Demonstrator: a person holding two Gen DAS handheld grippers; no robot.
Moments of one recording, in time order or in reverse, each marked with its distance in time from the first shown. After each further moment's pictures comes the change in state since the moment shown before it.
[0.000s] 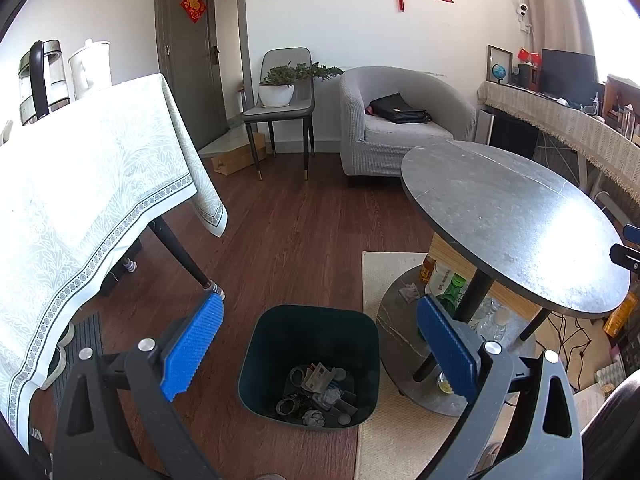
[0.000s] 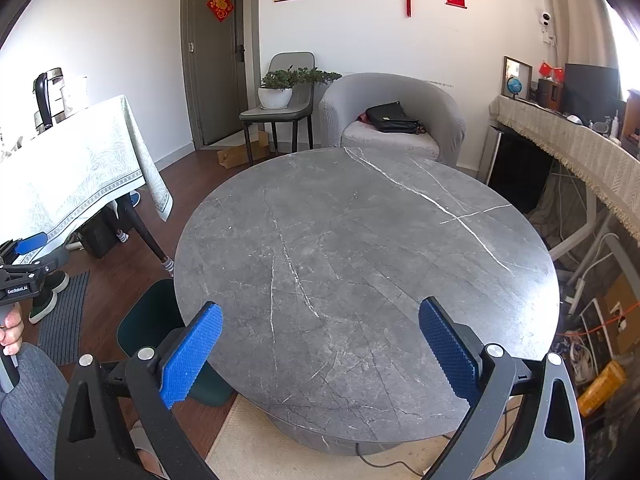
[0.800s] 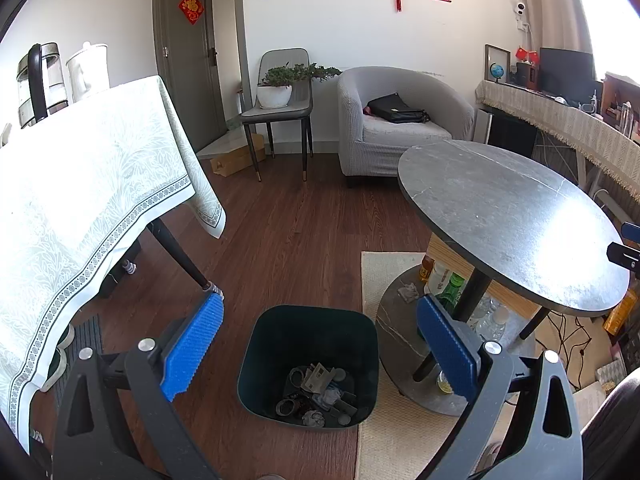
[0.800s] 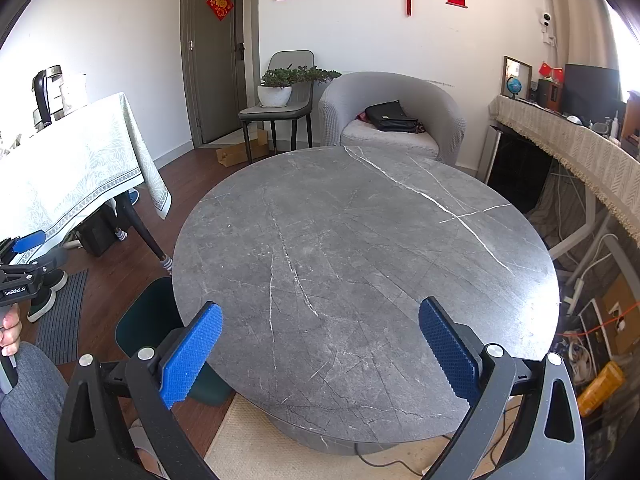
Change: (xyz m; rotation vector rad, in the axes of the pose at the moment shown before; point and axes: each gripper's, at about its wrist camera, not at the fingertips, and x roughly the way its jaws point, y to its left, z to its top) left arm 0.000 -0.004 -0.002 0.002 0.000 -0.003; right arm 0.000 -0.001 -0.001 -0.003 0.004 -0.002
